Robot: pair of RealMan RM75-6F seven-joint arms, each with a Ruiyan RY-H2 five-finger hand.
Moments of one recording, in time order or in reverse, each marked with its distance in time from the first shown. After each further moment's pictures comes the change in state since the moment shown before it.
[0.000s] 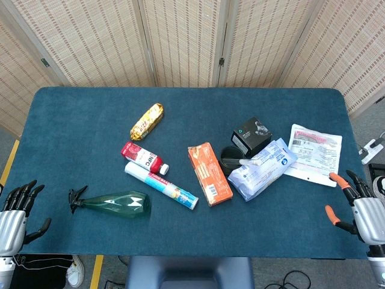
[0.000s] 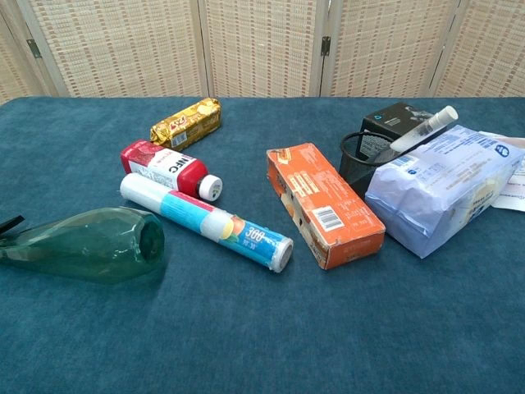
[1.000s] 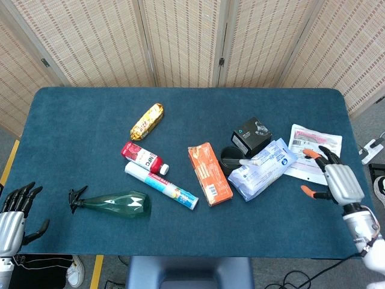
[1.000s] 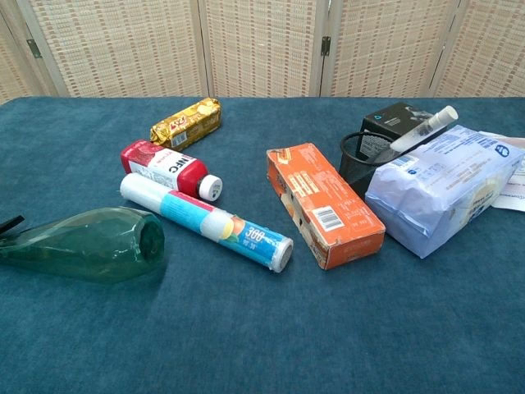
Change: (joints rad) left arm 0.007 -0.004 0.004 0.024 -0.017 -0.007 -0.026; right arm 0.248 0.059 0.156 -0.107 0.249 -0.432 -0.090
